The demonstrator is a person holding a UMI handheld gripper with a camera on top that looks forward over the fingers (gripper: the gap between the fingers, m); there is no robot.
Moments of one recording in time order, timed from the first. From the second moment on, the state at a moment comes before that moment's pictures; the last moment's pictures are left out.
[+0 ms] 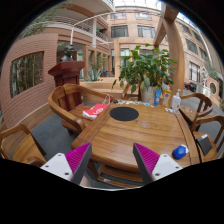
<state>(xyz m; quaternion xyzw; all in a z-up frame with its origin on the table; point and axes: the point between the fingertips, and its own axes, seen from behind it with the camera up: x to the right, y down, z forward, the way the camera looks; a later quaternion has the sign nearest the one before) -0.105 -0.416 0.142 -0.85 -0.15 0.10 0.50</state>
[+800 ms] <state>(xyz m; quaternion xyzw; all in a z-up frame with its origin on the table) 0.176 -0.295 -0.008 -0.89 0.04 -0.03 0.45</state>
